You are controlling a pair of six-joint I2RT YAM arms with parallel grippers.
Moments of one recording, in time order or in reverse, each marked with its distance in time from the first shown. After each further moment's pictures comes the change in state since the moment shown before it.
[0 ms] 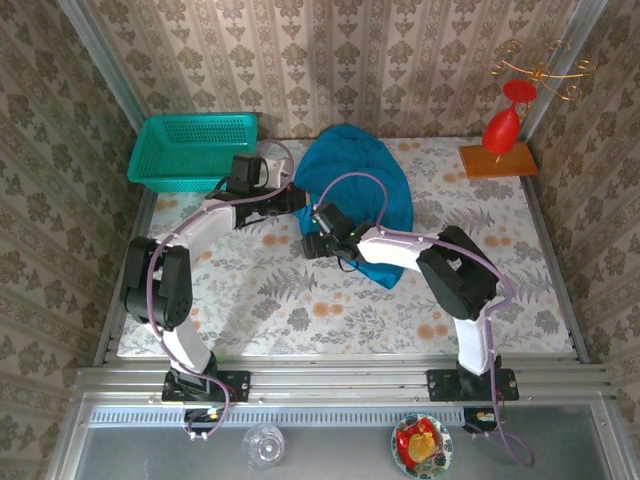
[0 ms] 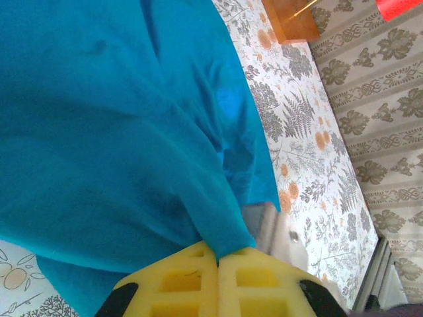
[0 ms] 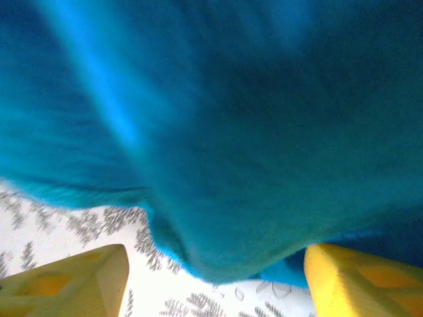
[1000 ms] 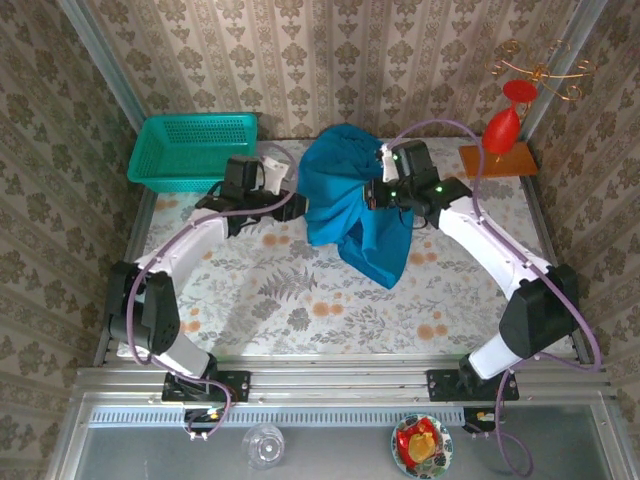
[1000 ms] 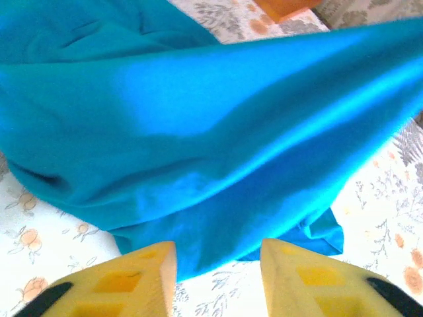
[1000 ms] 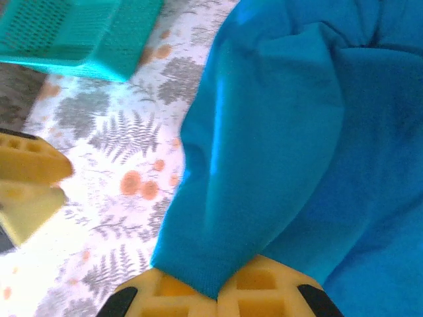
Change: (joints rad) left arm -0.082 -0.191 -0.061 -0.088 -0.152 0.365; right arm -0.343 -0.445 0.114 -0.370 -0.376 -0.090
